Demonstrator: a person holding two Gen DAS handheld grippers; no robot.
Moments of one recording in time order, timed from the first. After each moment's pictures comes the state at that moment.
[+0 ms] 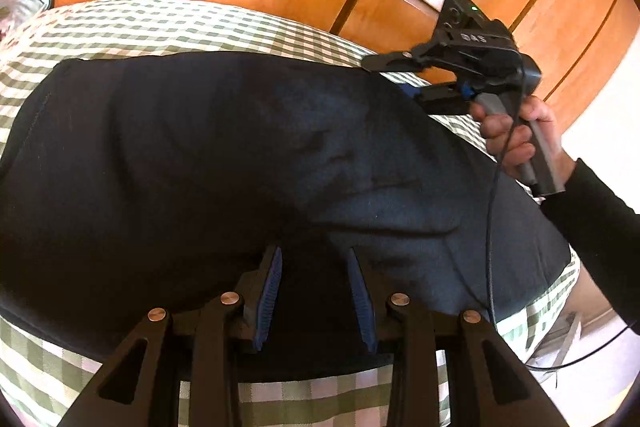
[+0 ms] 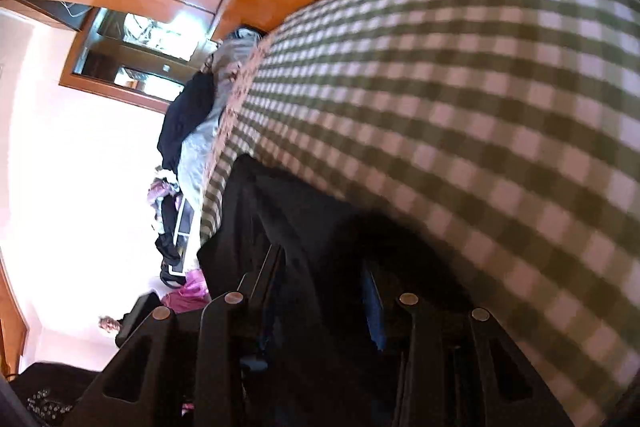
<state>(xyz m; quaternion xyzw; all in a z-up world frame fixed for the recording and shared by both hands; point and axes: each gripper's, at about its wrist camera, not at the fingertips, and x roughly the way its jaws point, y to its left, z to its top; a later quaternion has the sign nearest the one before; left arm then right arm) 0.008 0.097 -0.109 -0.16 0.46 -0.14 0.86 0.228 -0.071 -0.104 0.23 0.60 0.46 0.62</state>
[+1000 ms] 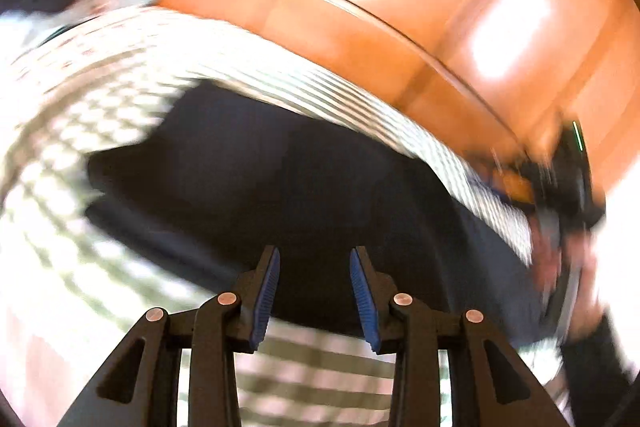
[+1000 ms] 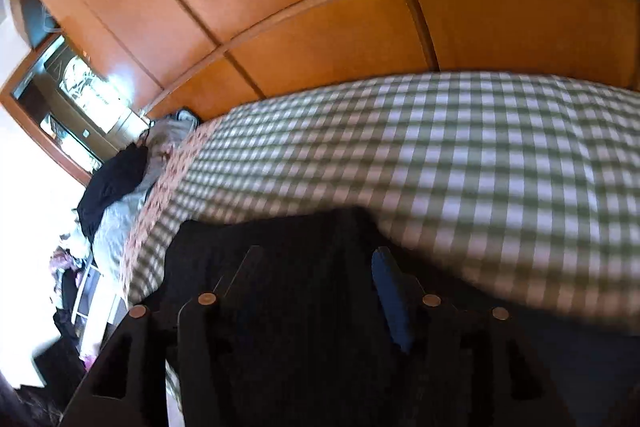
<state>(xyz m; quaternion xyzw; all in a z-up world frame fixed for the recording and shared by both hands) -0.076 0.189 -0.066 -0.27 0.38 0.00 0.88 0.136 -0.091 -0.021 0.16 0.49 0.26 0.82</state>
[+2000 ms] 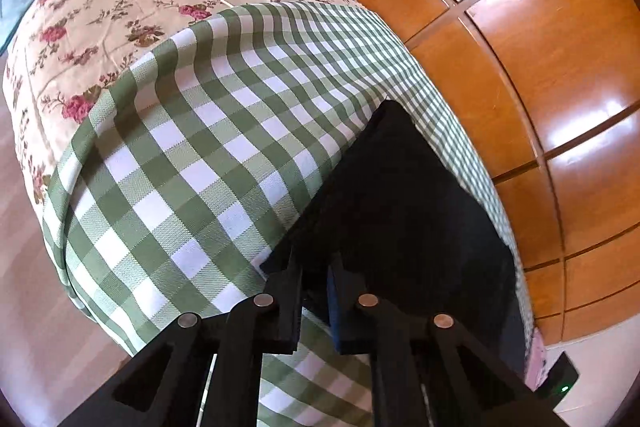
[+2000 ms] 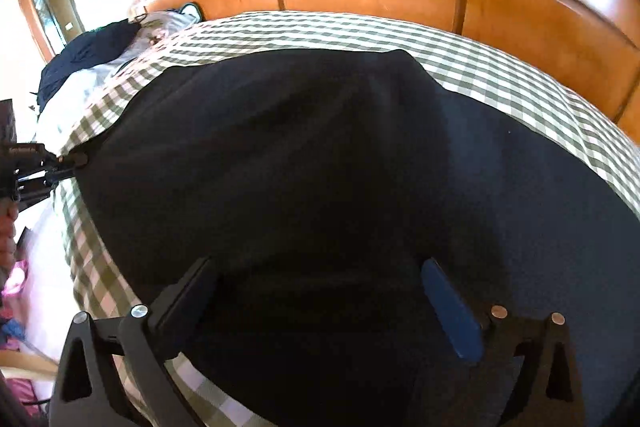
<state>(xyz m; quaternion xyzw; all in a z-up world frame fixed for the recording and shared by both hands) -0.067 0.300 -0.114 -0.40 0.42 0.11 0.81 0.031 -0.045 -0.086 -0.03 0.48 0.24 0.84</state>
